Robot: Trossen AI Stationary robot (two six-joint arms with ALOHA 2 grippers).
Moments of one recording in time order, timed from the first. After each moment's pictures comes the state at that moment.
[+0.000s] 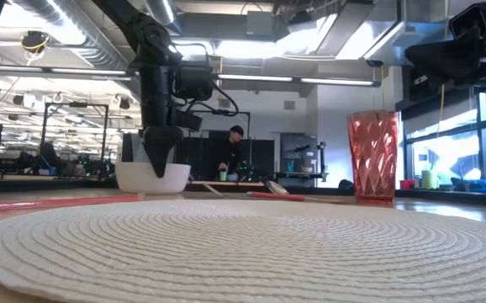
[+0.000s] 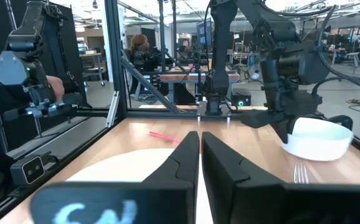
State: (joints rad) left arm 0.45 1.71 1.07 -0.74 -0.22 0.02; right arm -0.12 0.16 0.01 0.24 -0.26 0.05
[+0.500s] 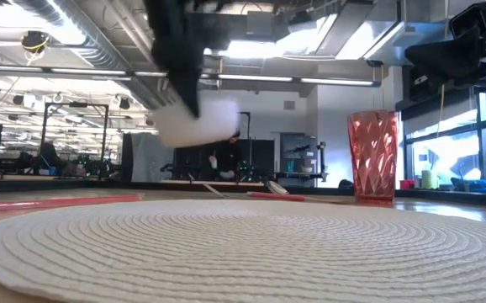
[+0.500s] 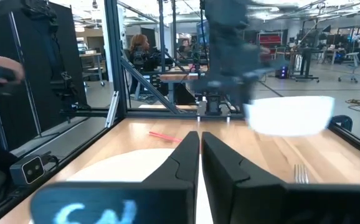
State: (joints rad) left arm 0.01 1.64 1.32 -0.88 -0.28 -0.10; right arm -0.12 0.15 0.01 0.24 -0.26 0.05
